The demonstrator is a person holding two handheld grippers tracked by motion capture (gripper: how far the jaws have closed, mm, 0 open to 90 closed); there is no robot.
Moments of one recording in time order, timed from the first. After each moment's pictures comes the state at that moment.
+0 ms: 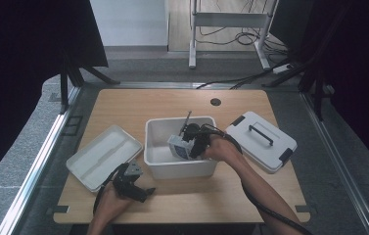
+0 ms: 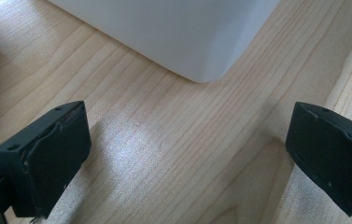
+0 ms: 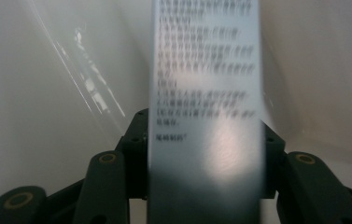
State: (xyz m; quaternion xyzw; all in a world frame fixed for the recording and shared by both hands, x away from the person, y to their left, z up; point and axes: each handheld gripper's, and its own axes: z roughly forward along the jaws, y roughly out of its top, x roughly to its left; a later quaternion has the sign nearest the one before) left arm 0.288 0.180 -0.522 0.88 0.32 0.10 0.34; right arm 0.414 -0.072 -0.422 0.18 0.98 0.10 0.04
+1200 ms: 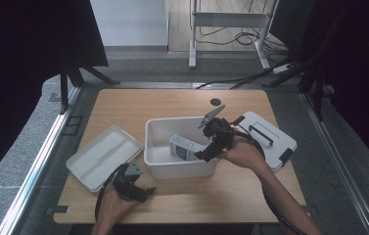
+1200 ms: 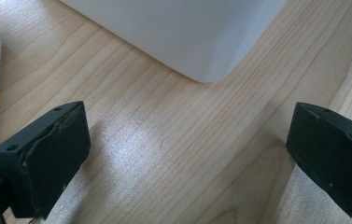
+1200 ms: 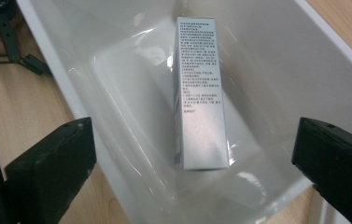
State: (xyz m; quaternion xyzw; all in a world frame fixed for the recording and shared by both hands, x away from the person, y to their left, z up) left arm 0.287 0.179 -0.521 0.87 0.34 0.11 0.34; right arm 0.372 -0.130 -0.360 0.21 0.94 0.27 0.08
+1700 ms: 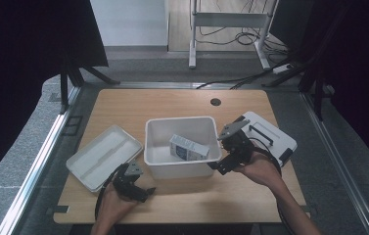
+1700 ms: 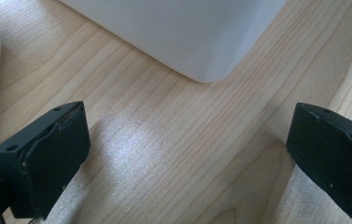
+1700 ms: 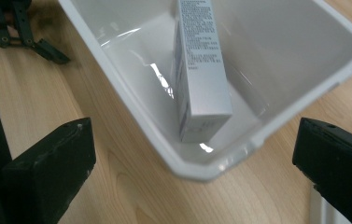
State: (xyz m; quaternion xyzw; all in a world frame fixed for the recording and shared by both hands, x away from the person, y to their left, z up) left arm 0.287 0.179 -0.521 0.87 0.34 0.11 0.34; right arm 0.336 -0.177 -0.369 0.22 0.91 0.32 0.10
